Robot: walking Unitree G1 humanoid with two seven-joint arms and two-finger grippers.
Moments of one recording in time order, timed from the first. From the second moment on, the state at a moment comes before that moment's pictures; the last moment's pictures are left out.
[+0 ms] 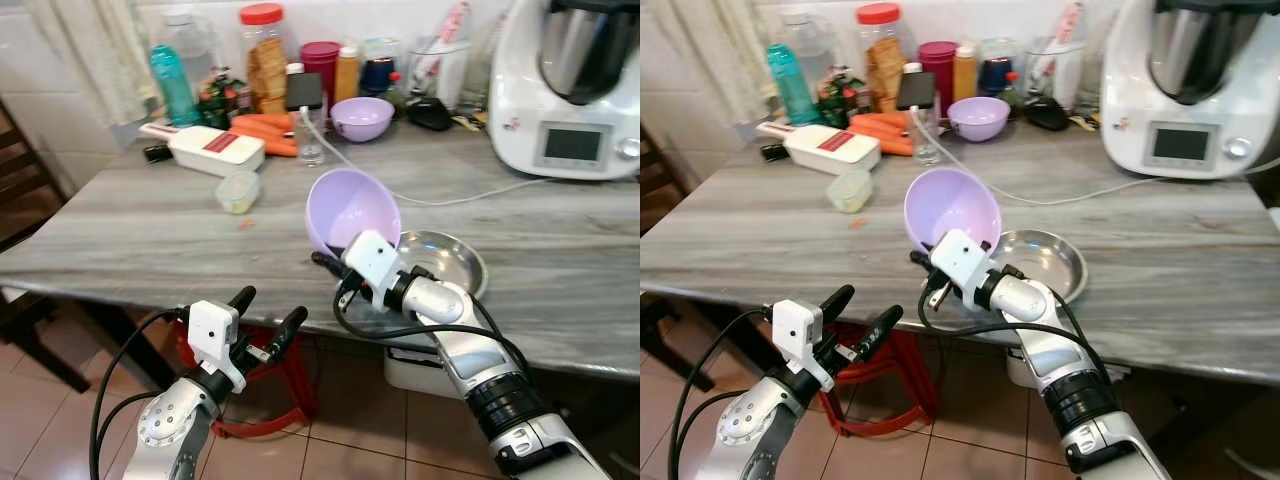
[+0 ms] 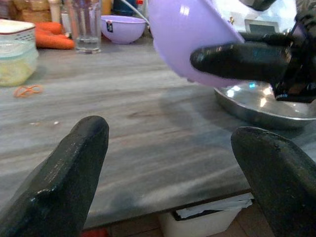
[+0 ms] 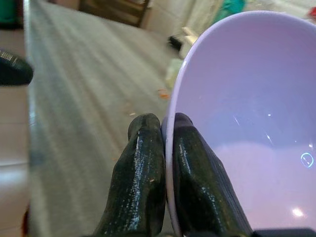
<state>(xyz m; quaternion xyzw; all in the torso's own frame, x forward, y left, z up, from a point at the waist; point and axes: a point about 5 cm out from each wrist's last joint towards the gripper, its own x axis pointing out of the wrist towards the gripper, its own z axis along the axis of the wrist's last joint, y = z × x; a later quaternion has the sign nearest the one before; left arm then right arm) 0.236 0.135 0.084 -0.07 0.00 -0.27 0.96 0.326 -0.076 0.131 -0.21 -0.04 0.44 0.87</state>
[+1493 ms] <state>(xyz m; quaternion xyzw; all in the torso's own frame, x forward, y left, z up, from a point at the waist) 0.237 0.132 0.087 -0.06 0.01 -0.29 0.96 0.342 -0.111 0.106 -0.32 -0.04 0.38 0.86</state>
